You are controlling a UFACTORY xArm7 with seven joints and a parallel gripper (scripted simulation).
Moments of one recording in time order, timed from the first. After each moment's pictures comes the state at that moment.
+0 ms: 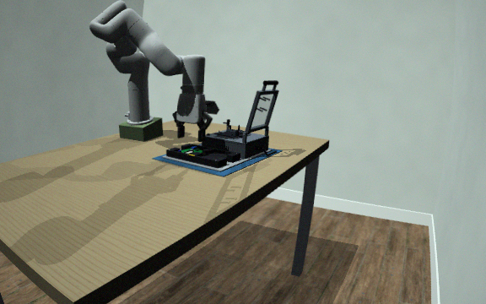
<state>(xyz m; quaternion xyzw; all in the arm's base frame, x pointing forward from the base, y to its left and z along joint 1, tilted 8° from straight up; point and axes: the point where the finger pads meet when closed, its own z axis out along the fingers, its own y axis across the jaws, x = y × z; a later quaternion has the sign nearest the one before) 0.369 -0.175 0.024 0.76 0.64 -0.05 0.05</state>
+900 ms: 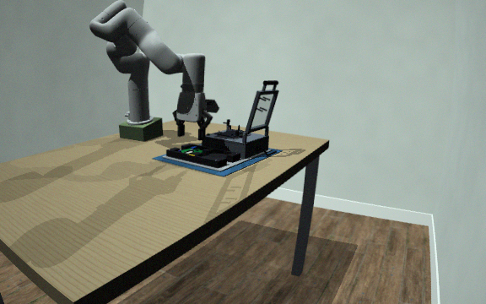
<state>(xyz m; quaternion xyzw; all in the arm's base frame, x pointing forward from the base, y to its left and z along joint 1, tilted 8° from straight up) 0.369 -0.174 0.029 0.76 0.64 -0.05 0.05</state>
